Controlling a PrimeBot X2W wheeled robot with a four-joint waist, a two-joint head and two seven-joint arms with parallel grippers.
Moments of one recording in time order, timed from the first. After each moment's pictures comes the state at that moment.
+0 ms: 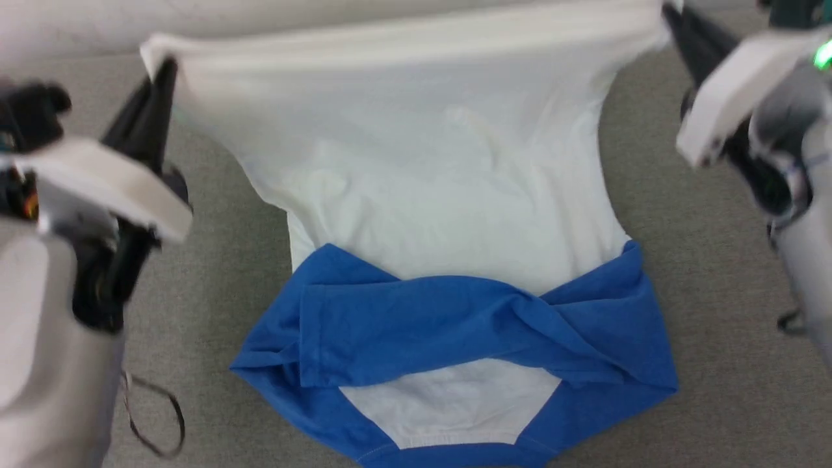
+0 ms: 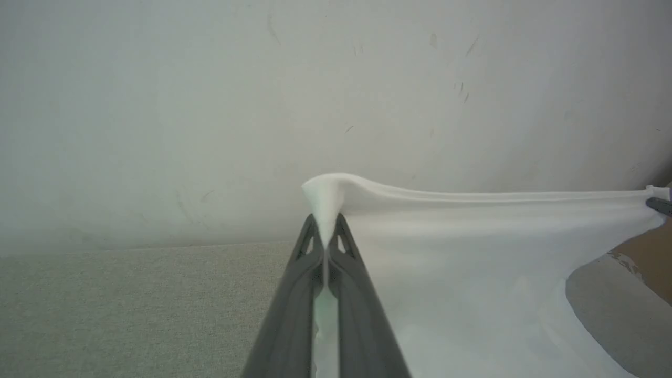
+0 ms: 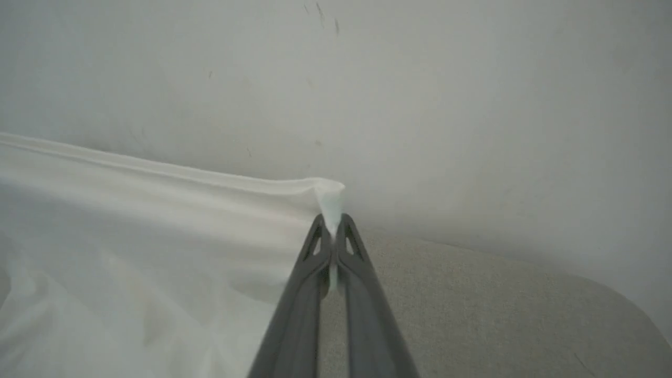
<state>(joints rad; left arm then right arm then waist) -0.62 0.44 -0.15 0.18 -0.67 -0.06 0.13 -0.93 -0.35 0.34 0.55 0.49 0.13 0.16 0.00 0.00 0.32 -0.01</state>
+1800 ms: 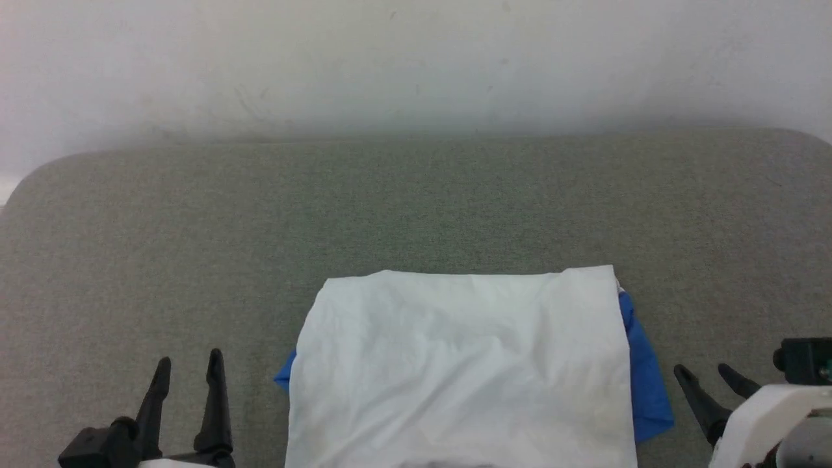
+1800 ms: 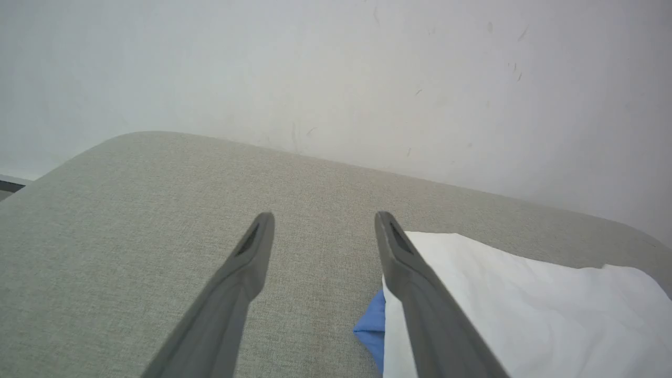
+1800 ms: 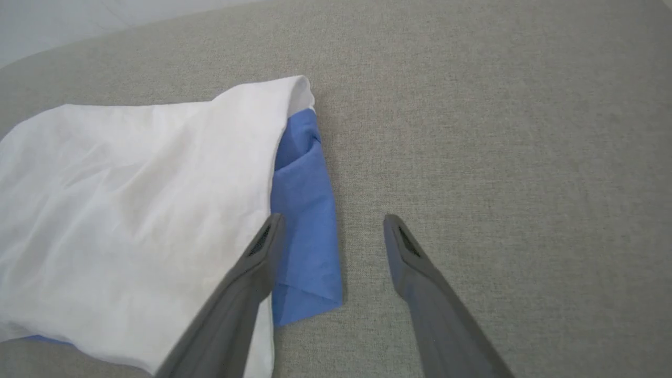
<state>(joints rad) 0.23 0.33 -0.13 -0.14 -0.53 0.18 -0.22 0.16 -0.19 -0.12 -0.14 0.41 0.13 0.50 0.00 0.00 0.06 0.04</state>
